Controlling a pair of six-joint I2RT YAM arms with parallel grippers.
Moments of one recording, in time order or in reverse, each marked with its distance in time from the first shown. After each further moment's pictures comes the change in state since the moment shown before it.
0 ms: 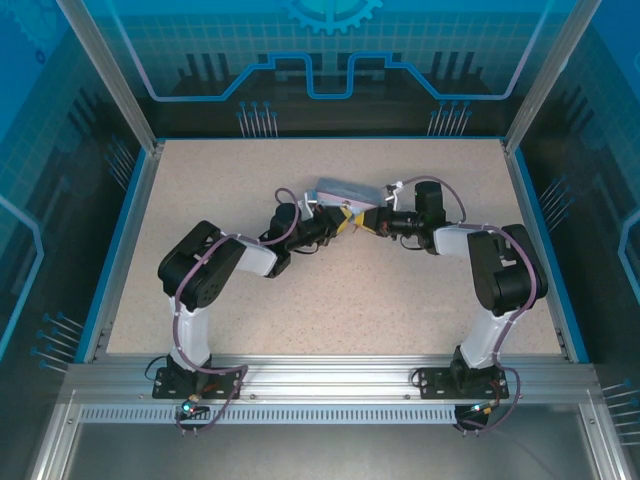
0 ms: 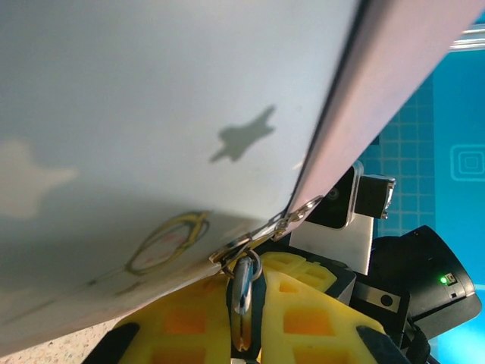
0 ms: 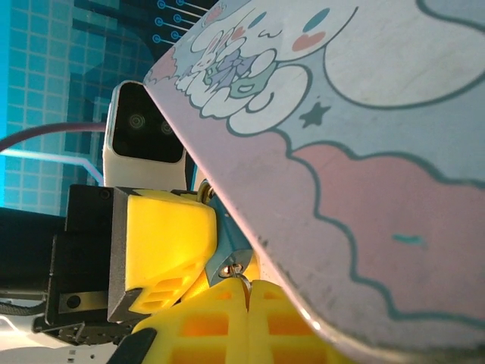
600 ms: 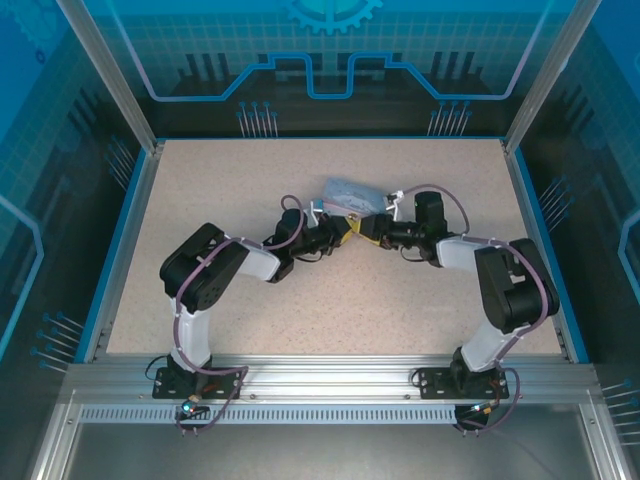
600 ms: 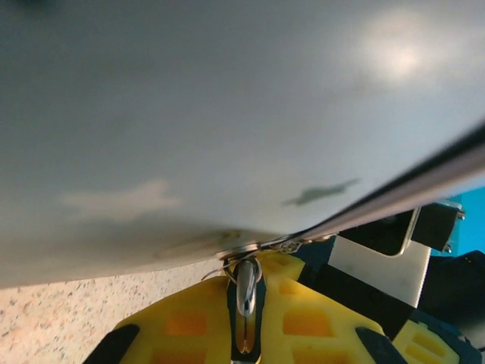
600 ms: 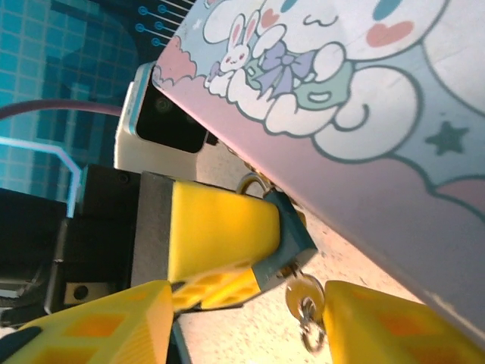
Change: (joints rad) left arm -0.042 -0.006 -0.022 -0.063 -0.003 -0.014; right arm 0.027 -0.149 -0.139 -0.062 0.103 -0.117
